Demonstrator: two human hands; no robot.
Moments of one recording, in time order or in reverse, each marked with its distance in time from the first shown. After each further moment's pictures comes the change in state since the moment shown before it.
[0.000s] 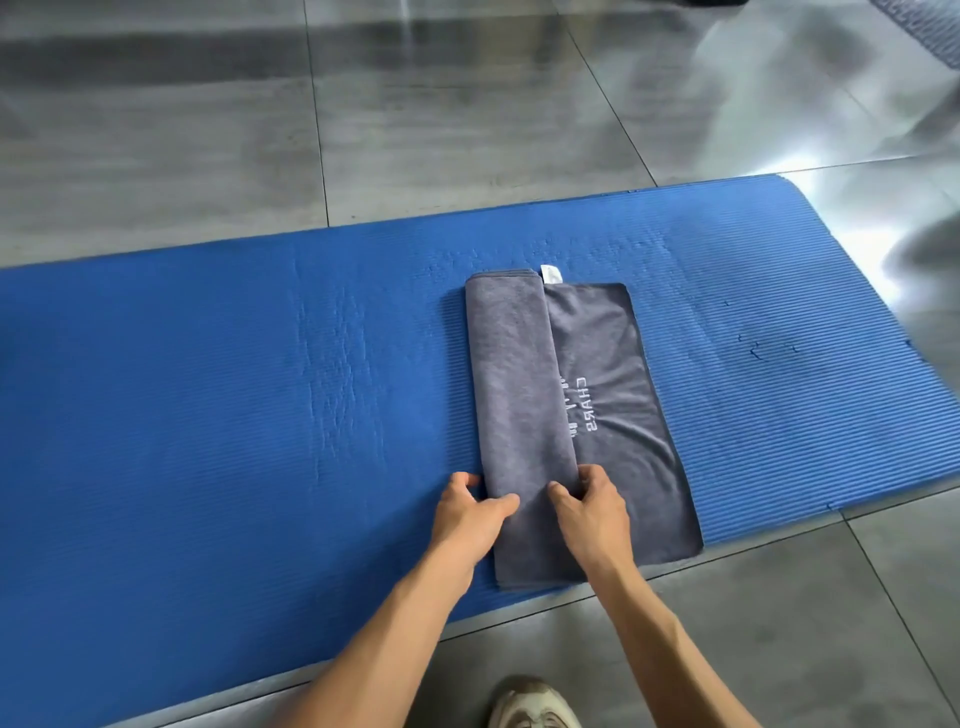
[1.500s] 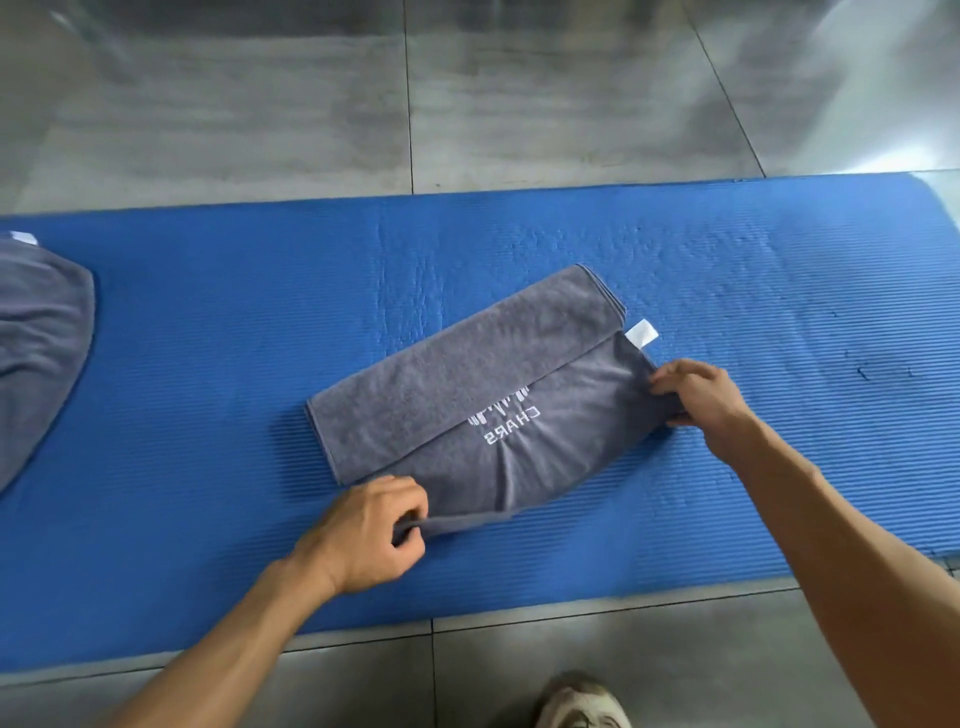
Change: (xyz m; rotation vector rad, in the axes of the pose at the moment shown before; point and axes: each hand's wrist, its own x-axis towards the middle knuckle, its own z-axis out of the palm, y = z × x) left_hand 0.005 -0.060 -0.178 0.882 0.031 0.904; right_hand 0.115 -0.074 -0.035 0.188 -0.173 -0.038
